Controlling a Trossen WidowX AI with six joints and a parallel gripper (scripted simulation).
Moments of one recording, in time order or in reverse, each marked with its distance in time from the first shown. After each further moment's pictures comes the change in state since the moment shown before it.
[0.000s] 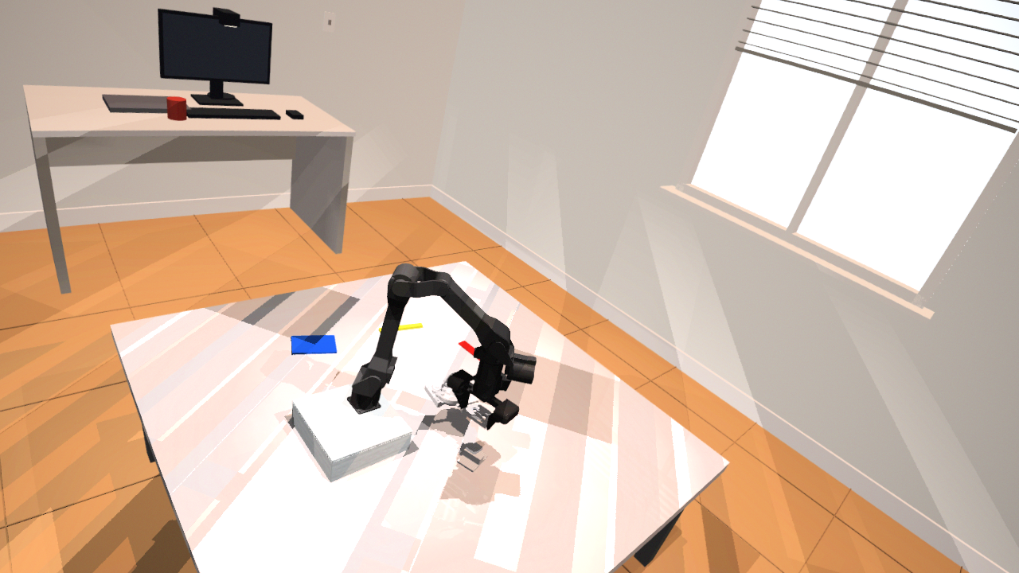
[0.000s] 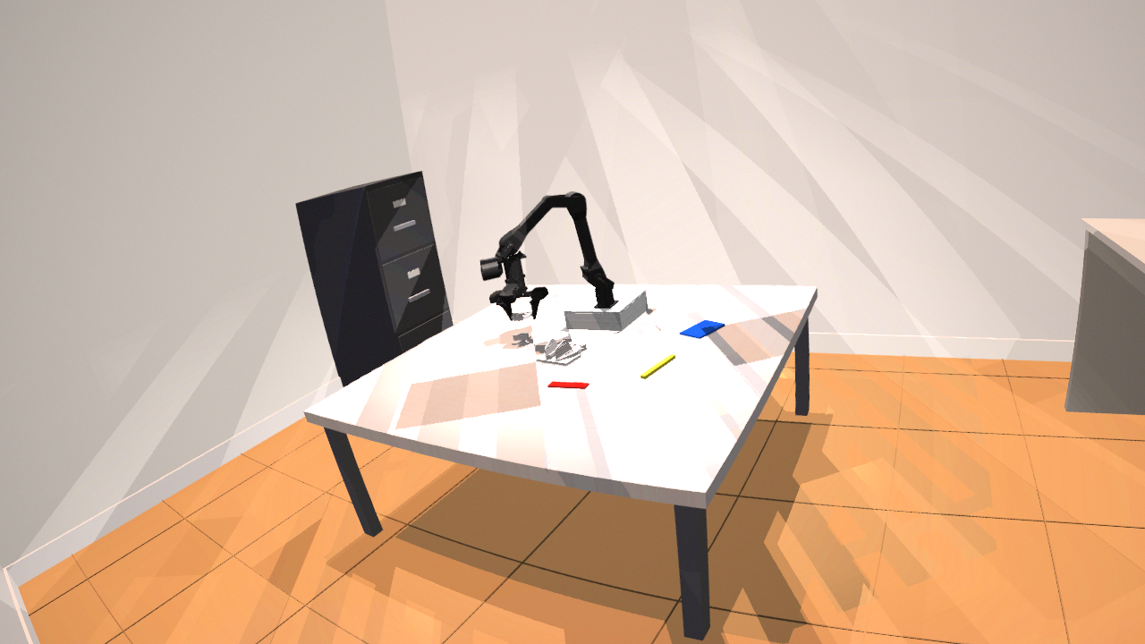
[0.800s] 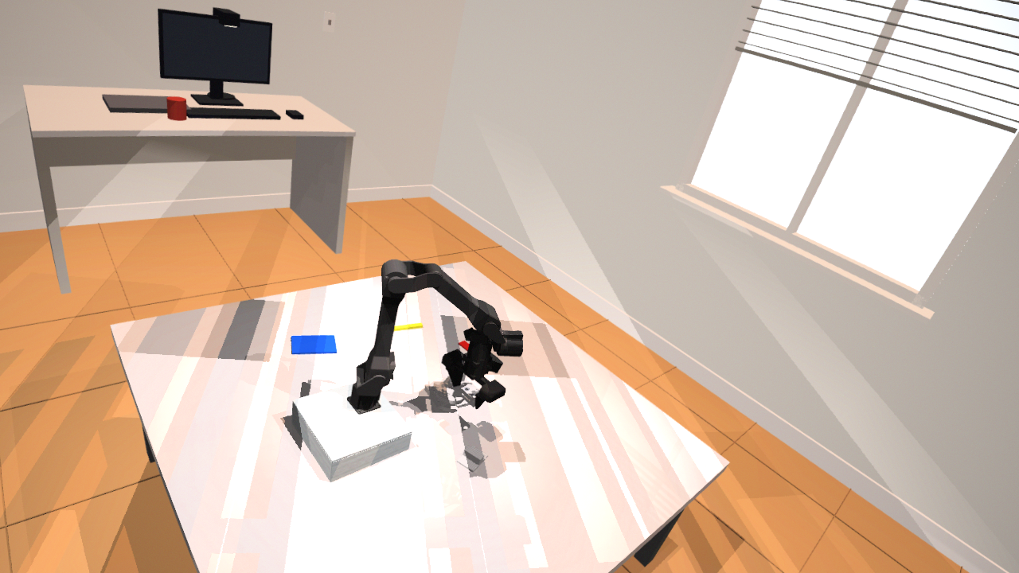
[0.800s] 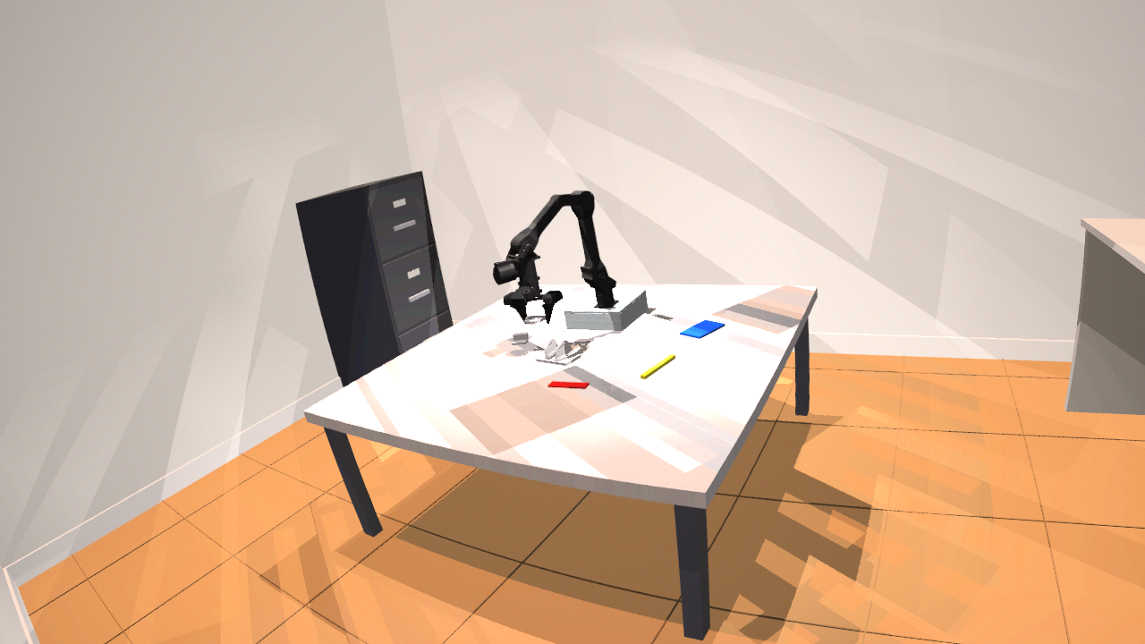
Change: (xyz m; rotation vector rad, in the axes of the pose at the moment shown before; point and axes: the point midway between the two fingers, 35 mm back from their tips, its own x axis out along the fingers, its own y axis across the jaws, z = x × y) arm 0.000 0.066 0.044 0.136 0.000 0.008
